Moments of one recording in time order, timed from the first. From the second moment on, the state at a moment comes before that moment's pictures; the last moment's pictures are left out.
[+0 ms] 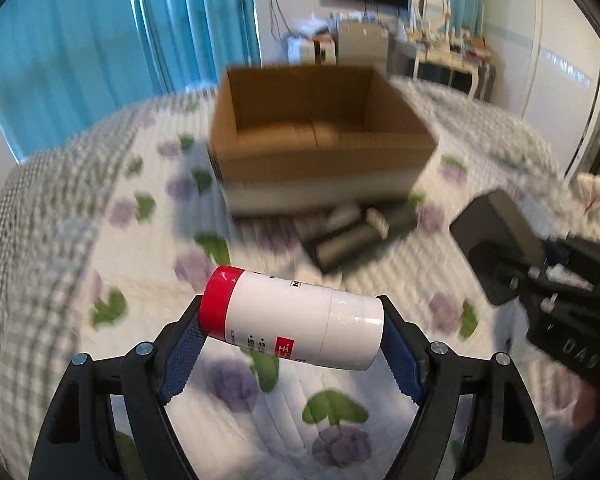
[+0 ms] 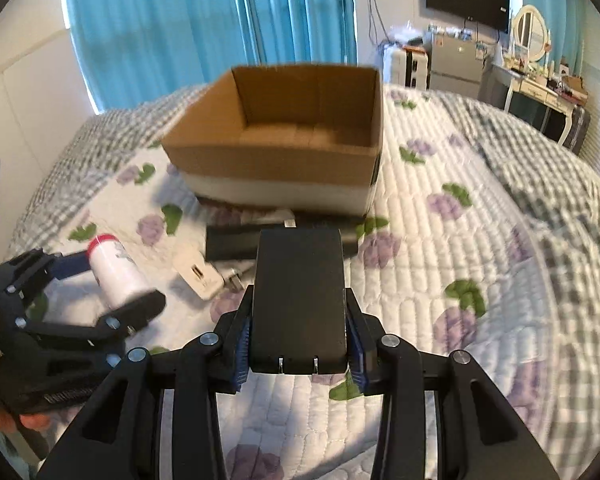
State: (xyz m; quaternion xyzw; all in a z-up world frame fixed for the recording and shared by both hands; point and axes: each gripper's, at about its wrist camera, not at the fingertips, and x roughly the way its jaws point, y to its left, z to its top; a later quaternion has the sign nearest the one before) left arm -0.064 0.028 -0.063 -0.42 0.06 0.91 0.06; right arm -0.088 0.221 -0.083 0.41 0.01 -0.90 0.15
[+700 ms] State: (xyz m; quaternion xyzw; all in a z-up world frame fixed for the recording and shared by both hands) left arm -0.278 0.045 0.007 -0.39 0.03 0.92 0.04; right arm -0.241 0.210 0.059 0.28 0.03 -0.95 0.16
